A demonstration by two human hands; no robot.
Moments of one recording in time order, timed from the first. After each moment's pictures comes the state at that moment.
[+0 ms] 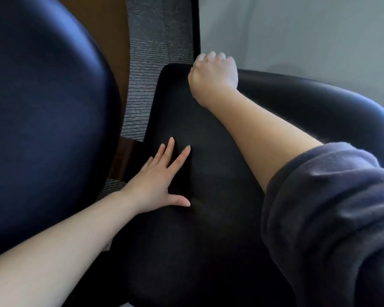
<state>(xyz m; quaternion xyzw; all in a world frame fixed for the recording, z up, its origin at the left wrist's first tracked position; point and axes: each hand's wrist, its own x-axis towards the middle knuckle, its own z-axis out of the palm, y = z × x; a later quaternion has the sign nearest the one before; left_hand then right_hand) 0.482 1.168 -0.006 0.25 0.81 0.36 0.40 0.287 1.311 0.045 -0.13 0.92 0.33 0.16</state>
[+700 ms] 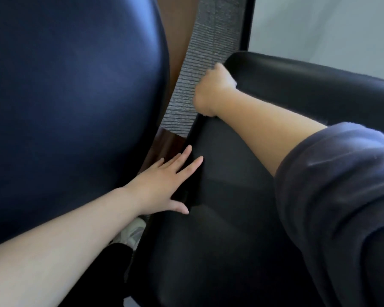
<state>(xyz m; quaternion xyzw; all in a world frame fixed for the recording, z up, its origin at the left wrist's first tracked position) 0.496 1.104 -0.087 0.31 0.80 0.33 0.40 0.293 1.227 -0.075 -0.36 0.74 0.45 0.33</state>
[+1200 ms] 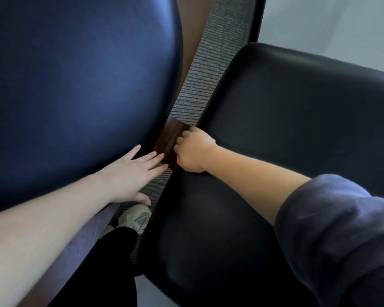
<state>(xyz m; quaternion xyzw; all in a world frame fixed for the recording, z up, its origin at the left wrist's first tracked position) 0.517 1.039 -0.094 0.38 0.80 0.10 0.46 0.433 1.215 -0.083 -0.45 0.72 0.27 0.45</state>
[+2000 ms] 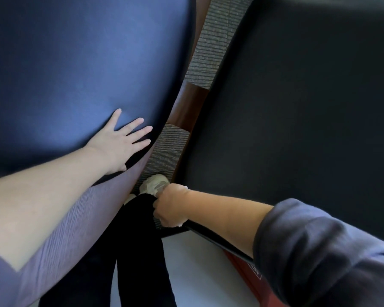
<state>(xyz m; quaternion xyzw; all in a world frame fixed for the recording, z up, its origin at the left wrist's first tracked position) 0.564 0.969 -0.072 0.41 0.80 -0.14 0.42 0.641 1.137 -0.050 -0.56 0.50 0.18 0.64</state>
